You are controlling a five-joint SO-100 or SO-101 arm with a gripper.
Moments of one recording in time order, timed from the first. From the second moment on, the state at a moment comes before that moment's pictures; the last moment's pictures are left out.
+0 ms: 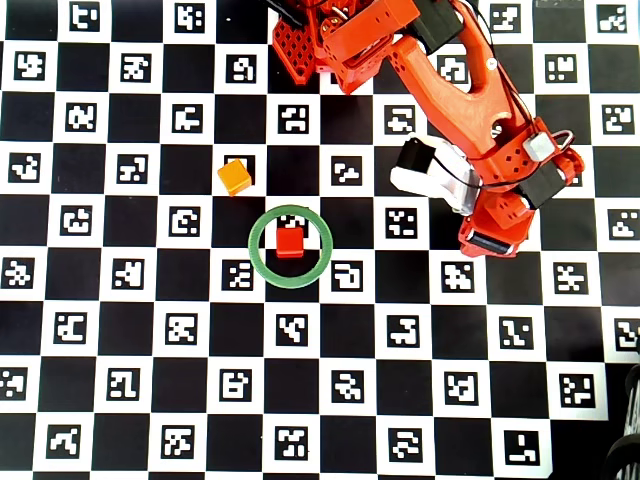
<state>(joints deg) -36.9 70.0 85.8 77.4 51.3</state>
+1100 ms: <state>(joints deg) 10.4 89.0 75.1 99.1 -16.4</state>
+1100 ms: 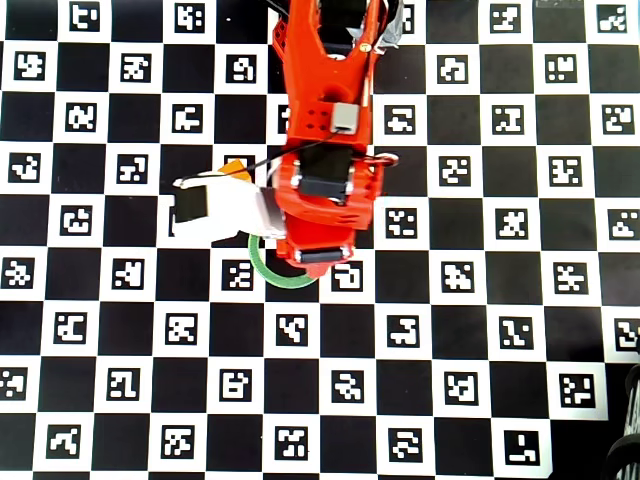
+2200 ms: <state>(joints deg) 18.5 101.2 110.0 73.5 -14.2</state>
